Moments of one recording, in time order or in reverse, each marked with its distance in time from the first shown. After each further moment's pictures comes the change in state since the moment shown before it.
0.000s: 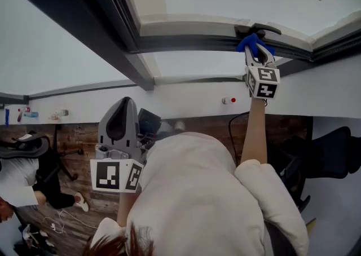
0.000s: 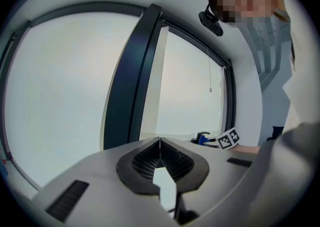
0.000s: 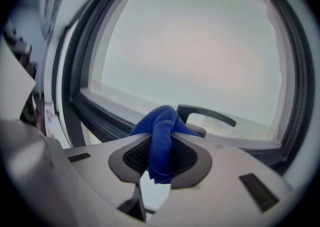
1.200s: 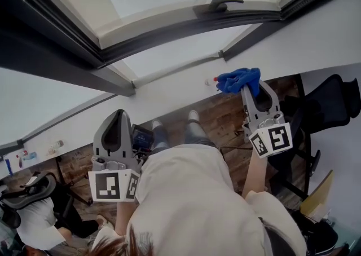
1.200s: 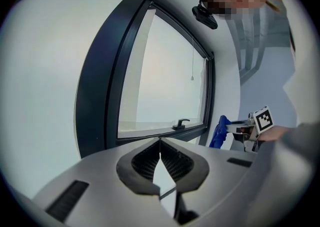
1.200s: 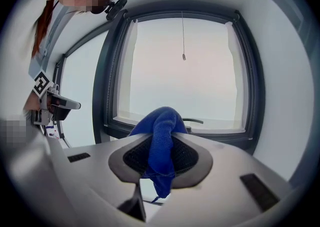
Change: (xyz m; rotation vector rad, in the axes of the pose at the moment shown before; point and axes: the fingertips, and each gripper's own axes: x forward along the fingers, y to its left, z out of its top) left arm 0.016 -0.026 -0.030 0.073 0.144 -0.250; right arm -0.226 0.056 0.012 0.167 -0.133 -0.009
